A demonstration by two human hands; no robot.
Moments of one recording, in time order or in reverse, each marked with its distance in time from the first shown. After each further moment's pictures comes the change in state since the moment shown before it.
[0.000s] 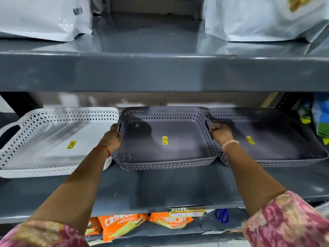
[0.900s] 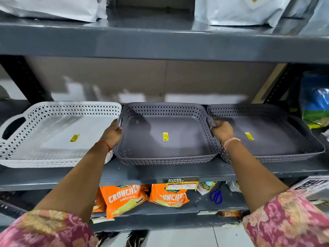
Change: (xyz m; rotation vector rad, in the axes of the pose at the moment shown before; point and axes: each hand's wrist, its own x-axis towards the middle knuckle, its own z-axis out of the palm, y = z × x) left_hand -0.067 -0.011 0.004 -0.259 0.004 -0.020; right_hand -0.062 0.032 -0.011 0.093 0.016 -0.010
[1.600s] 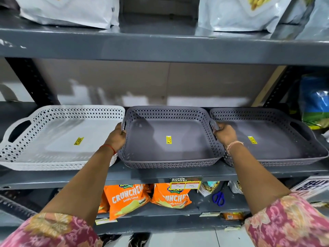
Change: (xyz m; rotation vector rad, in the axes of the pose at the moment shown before) left_hand -0.010 -0.001 0.001 0.009 -0.014 0.018; right_hand -0.005 0.007 -0.003 -0.034 -0.026 -0.001
